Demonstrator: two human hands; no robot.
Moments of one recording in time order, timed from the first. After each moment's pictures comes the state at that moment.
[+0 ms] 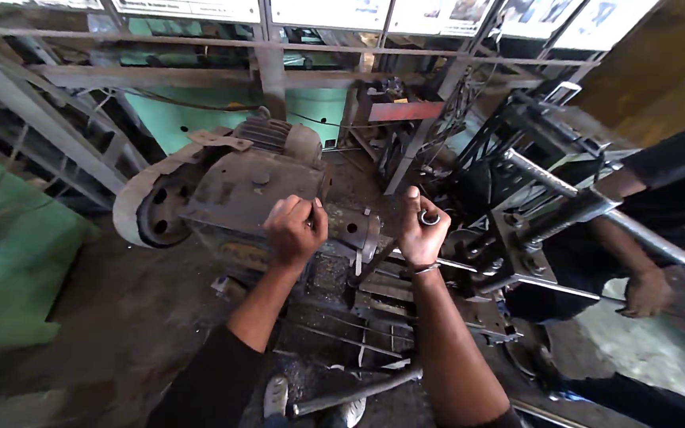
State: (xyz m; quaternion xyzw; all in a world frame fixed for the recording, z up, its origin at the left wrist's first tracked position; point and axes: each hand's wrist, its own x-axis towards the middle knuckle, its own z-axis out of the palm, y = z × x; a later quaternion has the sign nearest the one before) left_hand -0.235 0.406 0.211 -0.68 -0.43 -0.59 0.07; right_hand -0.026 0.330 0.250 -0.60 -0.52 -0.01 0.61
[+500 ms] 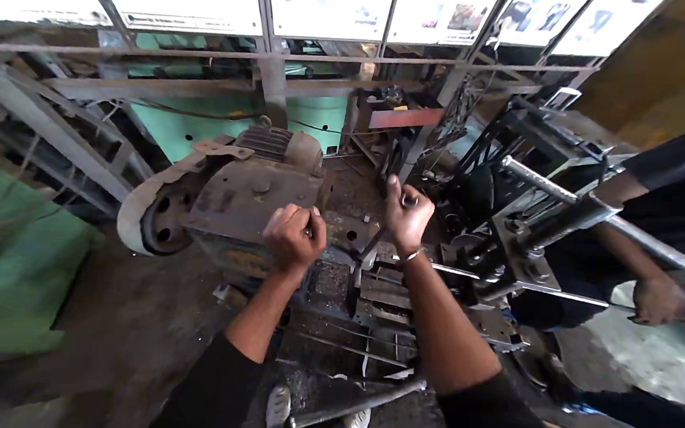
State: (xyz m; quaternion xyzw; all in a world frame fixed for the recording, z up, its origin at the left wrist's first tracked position) left_hand -0.237 0.408 0.211 -0.68 -0.42 -0.59 0.08; right_hand -0.014 0.386 0.234 -0.69 -0.47 -0.05 0.55
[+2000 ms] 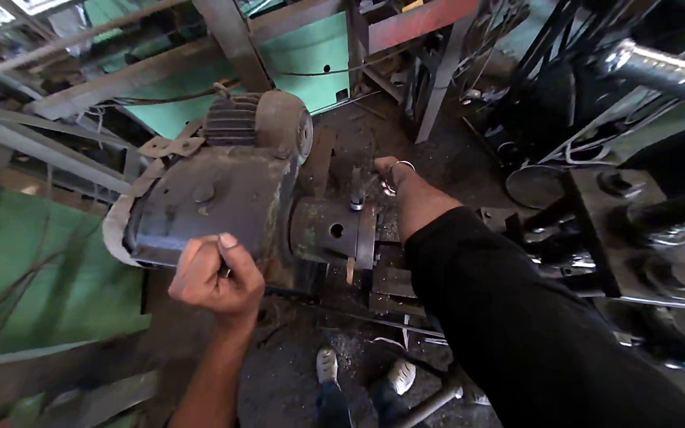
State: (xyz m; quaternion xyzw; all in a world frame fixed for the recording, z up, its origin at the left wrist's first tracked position) left_hand -0.231 0.413 0.208 -0.71 -0.39 -0.57 0.12; right_hand 0.117 0.588 0.059 -0.81 -0.25 0.49 0.18
